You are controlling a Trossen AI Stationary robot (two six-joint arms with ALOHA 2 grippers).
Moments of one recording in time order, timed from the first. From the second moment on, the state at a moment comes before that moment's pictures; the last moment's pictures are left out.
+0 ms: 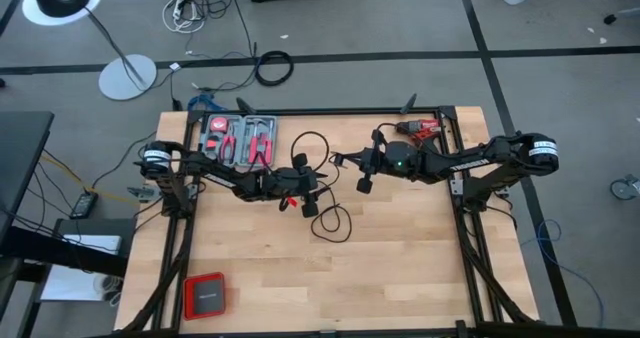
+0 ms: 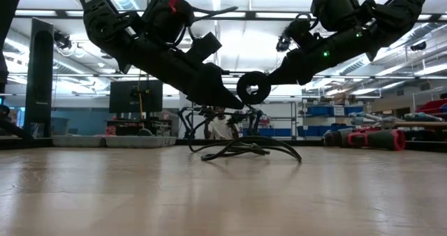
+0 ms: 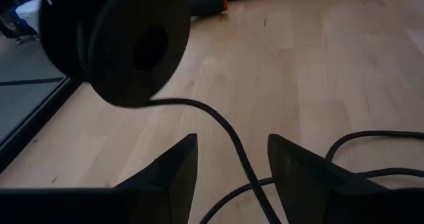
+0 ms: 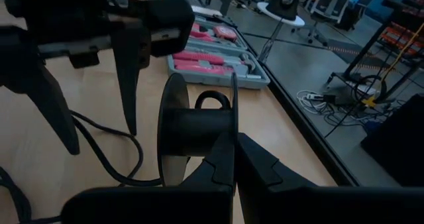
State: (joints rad) left arm 0.04 1.77 0.75 0.62 -0.27 0.12; right arm -0.19 1.39 0.52 0.58 0.21 -0.26
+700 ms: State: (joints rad) left arm 0.04 1.68 0.75 0.49 -0.32 0.10; right arm -0.15 1.39 0.52 0.58 0.21 -0.30
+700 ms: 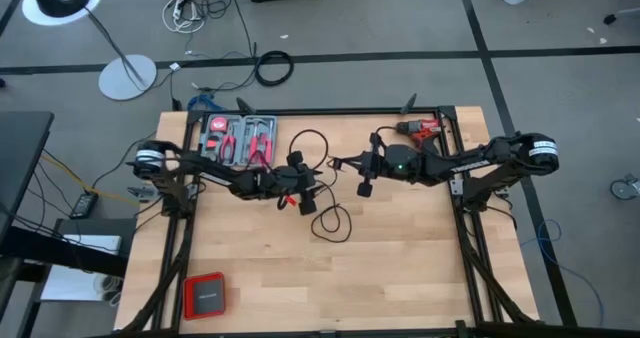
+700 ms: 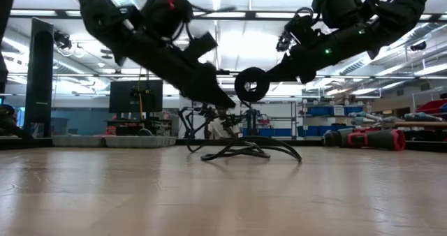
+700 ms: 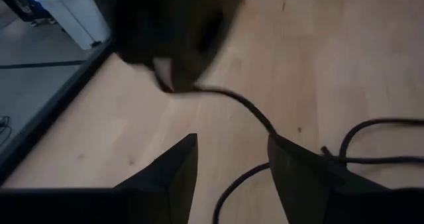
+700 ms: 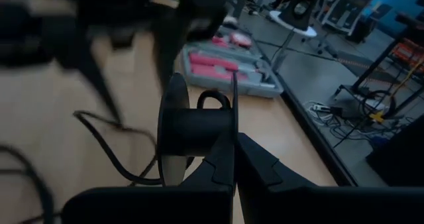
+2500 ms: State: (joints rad) left arm -0.05 1.51 0.75 0.41 -0.12 0.21; right arm -0.02 1.26 0.52 0.52 0.11 -0.56
